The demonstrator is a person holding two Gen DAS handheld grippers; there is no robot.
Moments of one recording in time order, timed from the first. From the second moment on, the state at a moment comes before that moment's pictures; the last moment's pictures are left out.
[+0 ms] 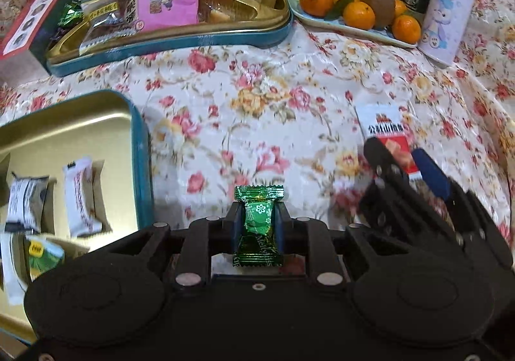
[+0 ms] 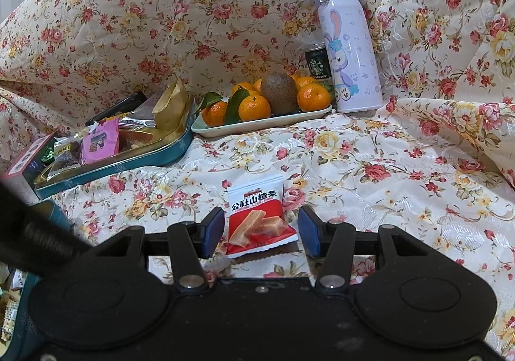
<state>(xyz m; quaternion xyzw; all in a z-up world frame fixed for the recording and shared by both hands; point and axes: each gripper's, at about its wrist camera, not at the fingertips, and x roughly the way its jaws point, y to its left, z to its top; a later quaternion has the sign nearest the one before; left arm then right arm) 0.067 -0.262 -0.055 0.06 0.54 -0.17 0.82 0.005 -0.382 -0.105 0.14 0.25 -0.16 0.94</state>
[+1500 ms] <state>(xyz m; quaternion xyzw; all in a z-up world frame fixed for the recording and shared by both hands) 0.045 -0.248 -0.054 0.07 0.51 -0.21 0.83 -0.072 -0.342 -0.098 0.09 0.31 -0.19 0.93</state>
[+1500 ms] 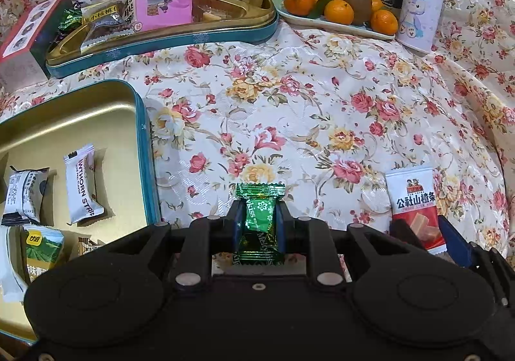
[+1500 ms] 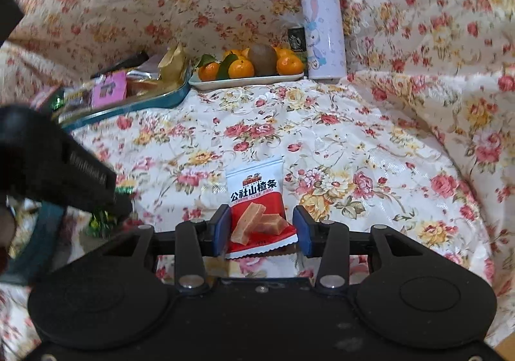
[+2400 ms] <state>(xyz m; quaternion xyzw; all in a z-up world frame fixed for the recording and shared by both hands) 0.029 -0.243 -0.049 0.05 0.52 -0.23 0.82 -0.082 -0.341 -0.091 0.13 0.30 -0.17 0.93</state>
